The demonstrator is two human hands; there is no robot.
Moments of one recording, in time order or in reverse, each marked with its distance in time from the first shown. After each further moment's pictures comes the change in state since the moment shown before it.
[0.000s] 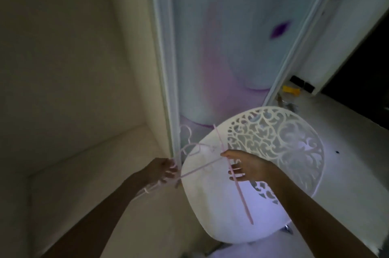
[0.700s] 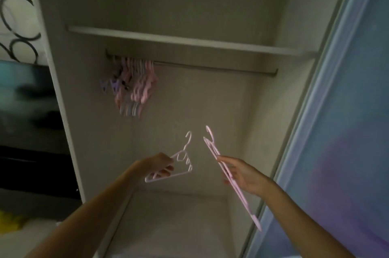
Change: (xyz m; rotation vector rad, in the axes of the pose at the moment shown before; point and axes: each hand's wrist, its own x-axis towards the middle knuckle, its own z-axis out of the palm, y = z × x) left_hand -0.325 0.015 -0.190 -0.139 0.815 0.078; right_hand -0.156 -0.140 0.311 -0.433 -0.508 -0.541
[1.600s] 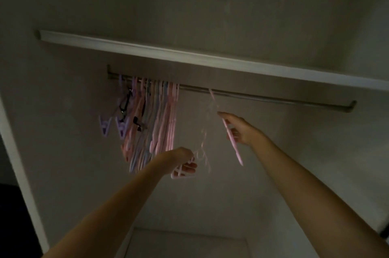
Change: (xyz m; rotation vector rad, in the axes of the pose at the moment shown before) left_hand 0.220 0.103 -0.176 -0.187 -0.086 -0.043; right_hand 0.349 -0.230 0.090 -0.191 0.298 -0.123
